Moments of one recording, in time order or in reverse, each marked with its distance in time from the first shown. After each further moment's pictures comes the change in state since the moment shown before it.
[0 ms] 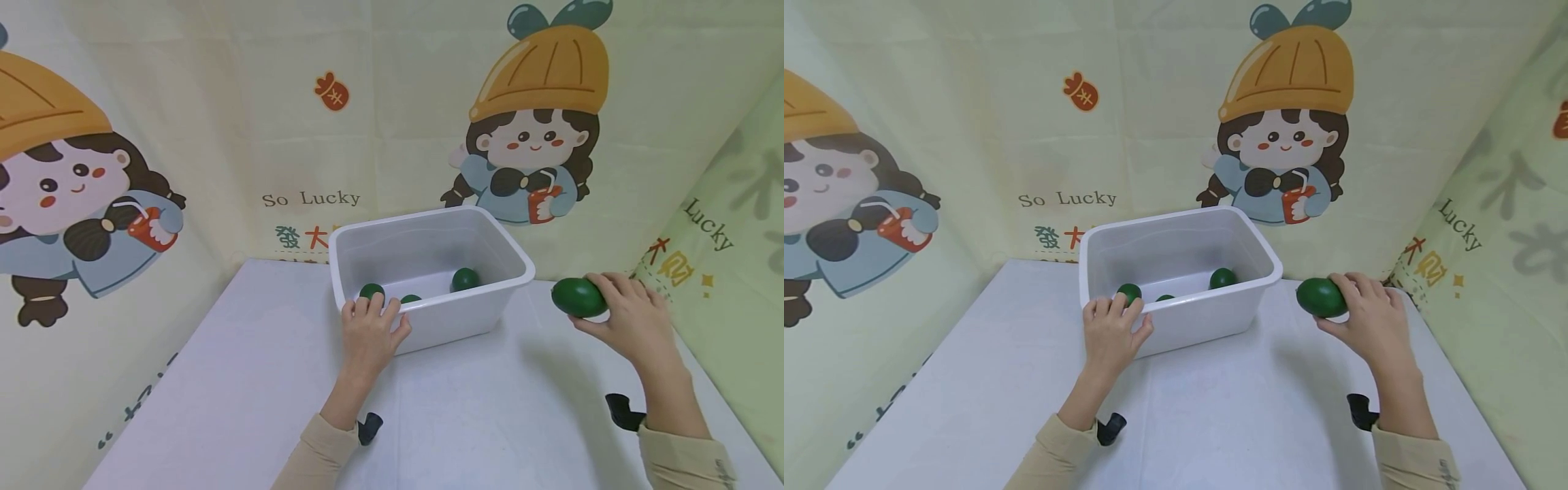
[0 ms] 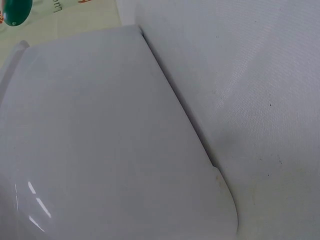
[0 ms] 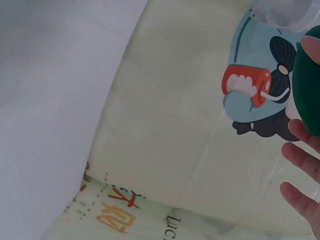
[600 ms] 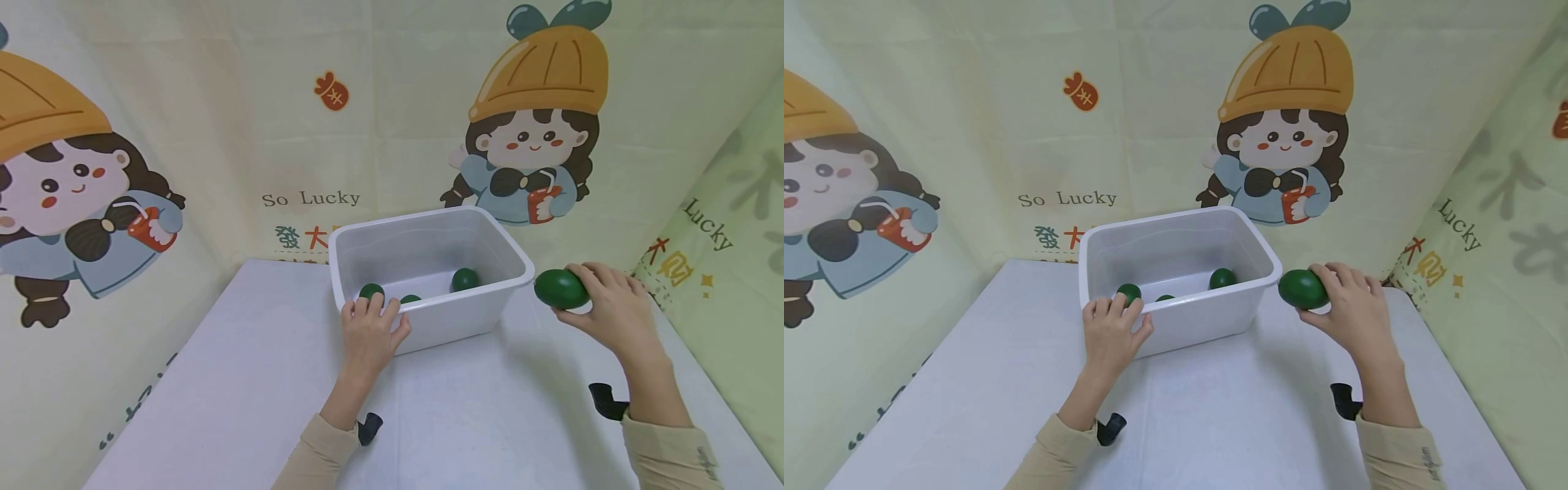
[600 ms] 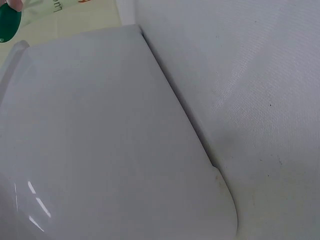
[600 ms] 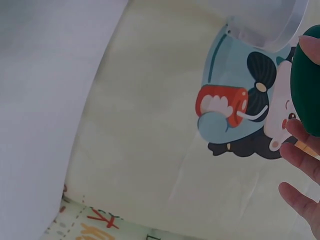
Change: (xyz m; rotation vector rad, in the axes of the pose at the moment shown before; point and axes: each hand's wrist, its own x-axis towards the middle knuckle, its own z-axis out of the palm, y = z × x) left_hand 0.000 0.000 0.001 -0.007 0.017 -0.003; right_hand 0.014 -0.024 -0.005 0.014 0.061 -0.073
